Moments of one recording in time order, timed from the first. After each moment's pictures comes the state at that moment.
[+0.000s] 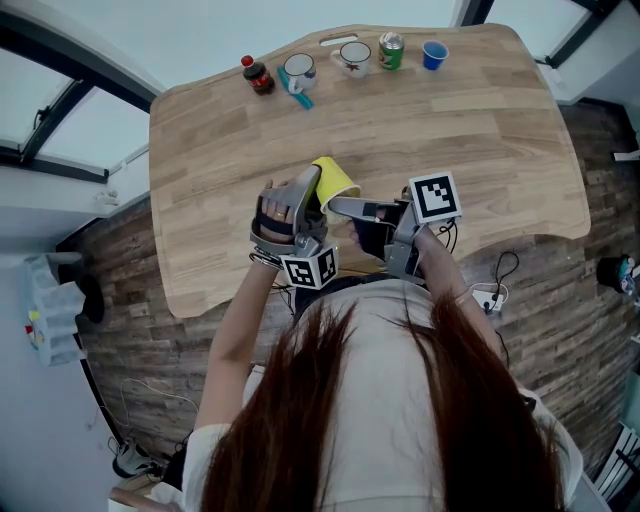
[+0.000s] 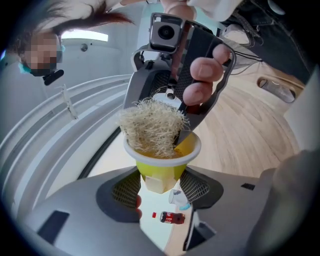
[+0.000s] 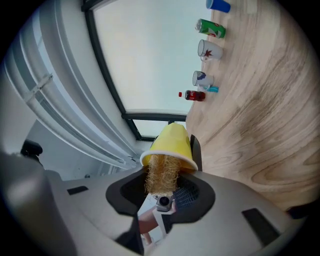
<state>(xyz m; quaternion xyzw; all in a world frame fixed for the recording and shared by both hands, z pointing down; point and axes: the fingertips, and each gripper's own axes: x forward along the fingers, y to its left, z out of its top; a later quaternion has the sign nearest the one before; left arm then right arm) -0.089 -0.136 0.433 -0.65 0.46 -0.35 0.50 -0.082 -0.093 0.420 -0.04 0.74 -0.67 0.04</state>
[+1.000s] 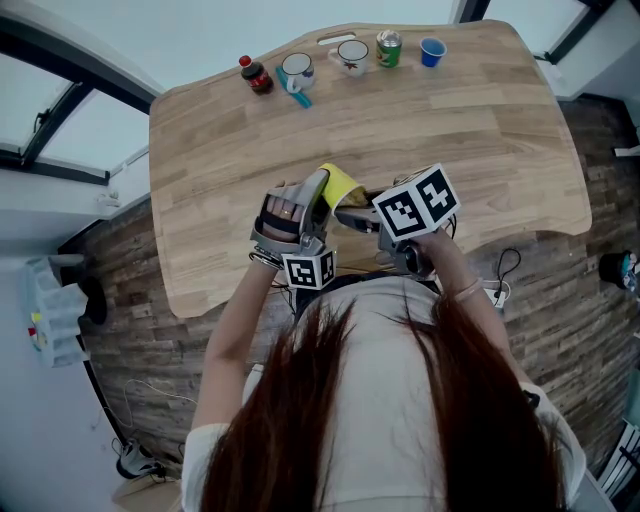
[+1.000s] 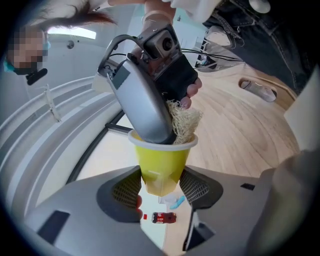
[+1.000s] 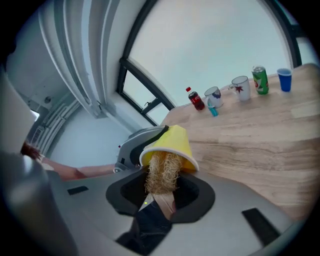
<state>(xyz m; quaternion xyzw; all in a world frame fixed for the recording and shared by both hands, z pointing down) -0.082 -0.129 0.463 -0.66 0.40 -0.40 0.49 -0.077 -0.082 0.456 -0.13 0.86 -0.43 -0.24</state>
